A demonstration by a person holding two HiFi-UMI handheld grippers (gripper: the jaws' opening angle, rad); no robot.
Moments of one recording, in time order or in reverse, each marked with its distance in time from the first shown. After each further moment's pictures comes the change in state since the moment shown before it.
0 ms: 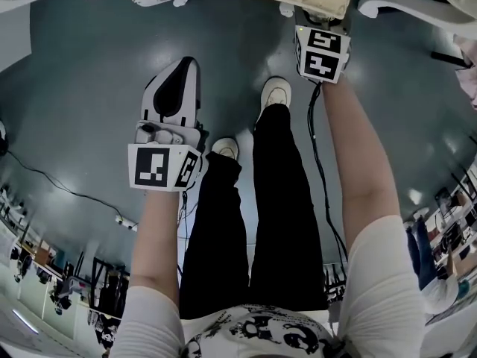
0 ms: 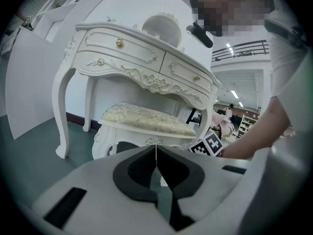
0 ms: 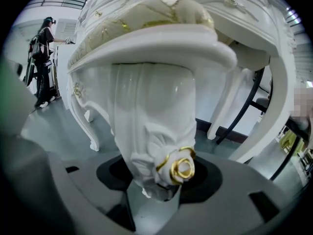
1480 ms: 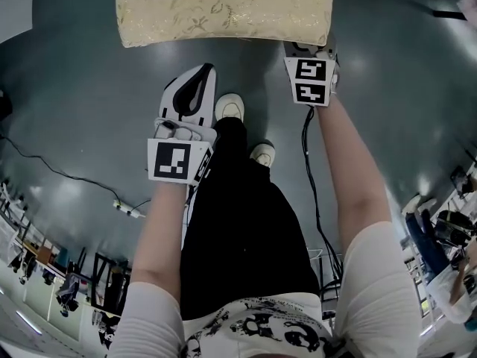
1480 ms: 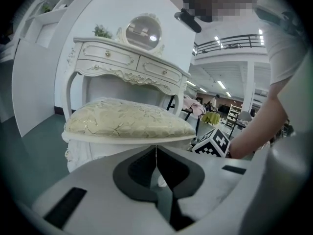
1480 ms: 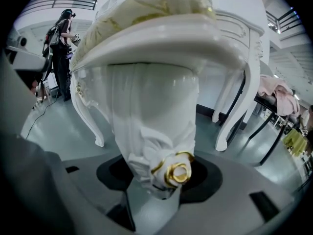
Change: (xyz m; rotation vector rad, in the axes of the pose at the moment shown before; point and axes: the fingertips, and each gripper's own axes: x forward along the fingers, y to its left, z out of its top) left arm -0.184 -0.094 -0.133 0.087 0.086 -0.084; right arm -0.202 0.124 -0.181 -0.037 0.036 0.106
